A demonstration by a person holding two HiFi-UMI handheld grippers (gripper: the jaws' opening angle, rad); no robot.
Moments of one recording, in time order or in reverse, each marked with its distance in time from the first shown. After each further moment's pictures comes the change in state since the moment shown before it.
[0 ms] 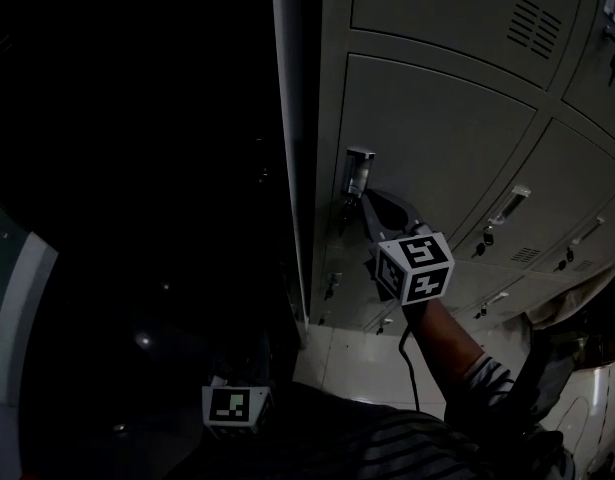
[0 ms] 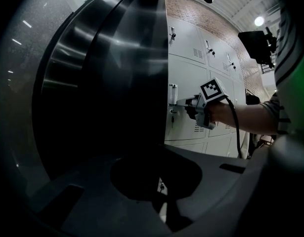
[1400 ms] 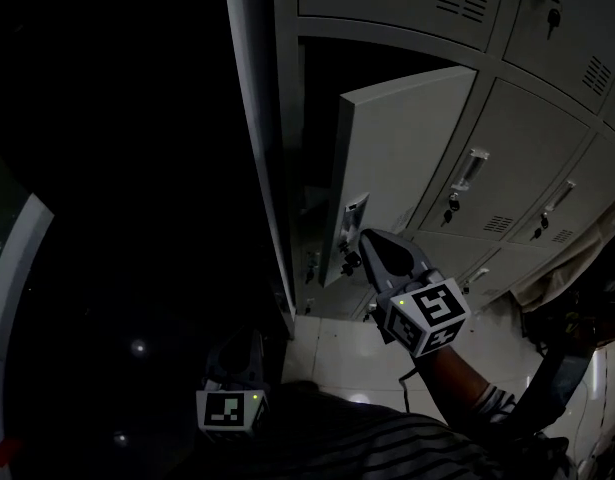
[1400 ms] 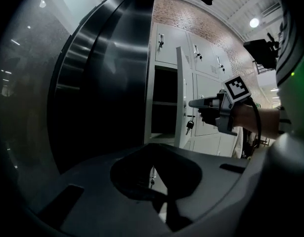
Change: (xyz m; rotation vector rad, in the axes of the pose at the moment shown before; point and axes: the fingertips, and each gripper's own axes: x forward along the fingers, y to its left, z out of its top) left arm -0.053 -0.053 -0.012 0.023 -0.017 -0.028; right arm -0.148 0.040 -0.009 0.046 -0.028 0.056
